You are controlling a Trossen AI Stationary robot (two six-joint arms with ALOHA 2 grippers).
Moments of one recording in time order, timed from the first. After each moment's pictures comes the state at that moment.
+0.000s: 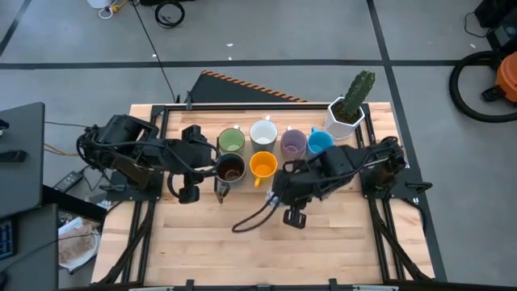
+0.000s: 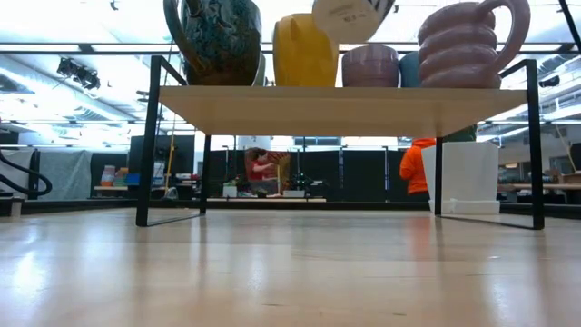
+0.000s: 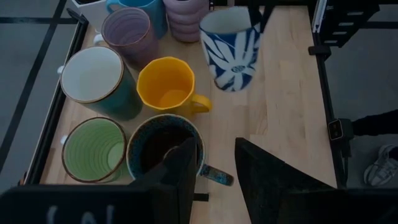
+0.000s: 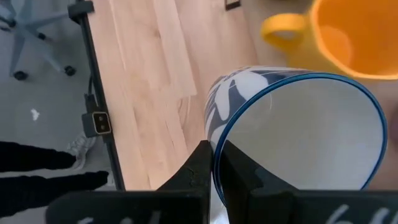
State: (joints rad) left arm -0.34 1.63 2.35 -1.57 -0.32 -0.28; right arm 0.38 1.94 2.35 -1.57 0.08 0.63
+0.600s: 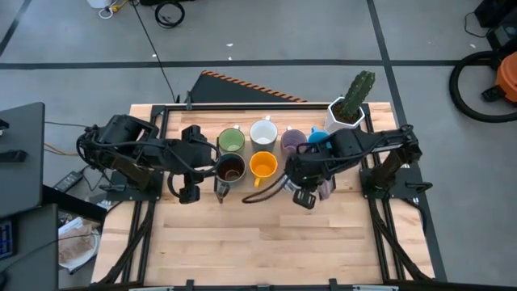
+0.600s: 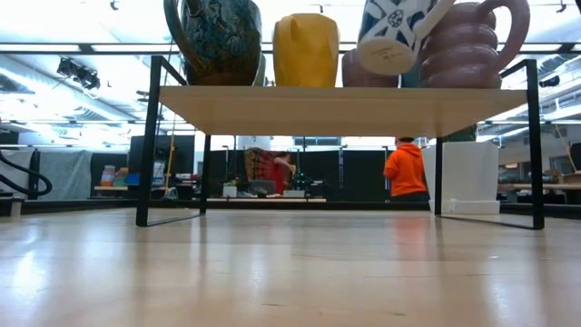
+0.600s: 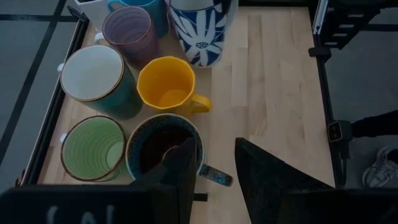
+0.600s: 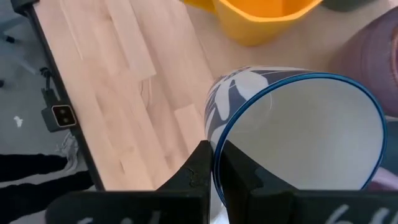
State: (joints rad) left arm -0.34 1.64 2.35 -1.57 -0.32 -0.30; right arm 0.29 1.75 2.08 -1.57 0.06 0.67
